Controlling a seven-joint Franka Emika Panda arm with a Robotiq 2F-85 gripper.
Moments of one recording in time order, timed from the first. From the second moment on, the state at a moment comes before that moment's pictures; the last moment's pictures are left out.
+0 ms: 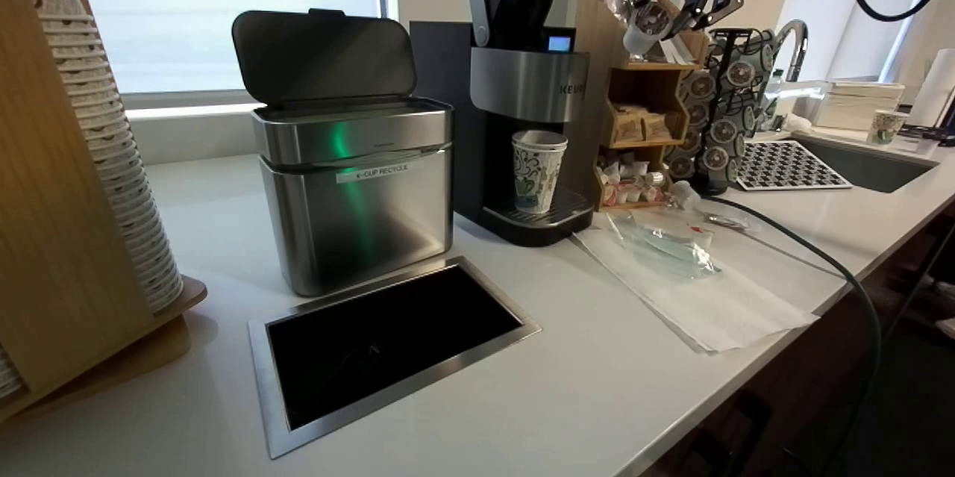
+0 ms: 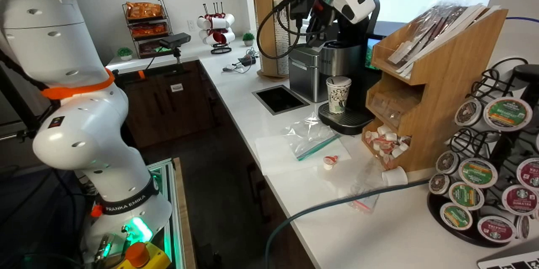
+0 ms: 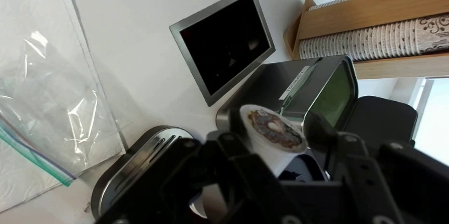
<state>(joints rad) -0.13 0.05 -0.17 -1.78 0.78 1.61 0.03</state>
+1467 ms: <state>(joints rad) -0.13 0.26 -0.12 -1.41 0.67 1.37 -0.02</state>
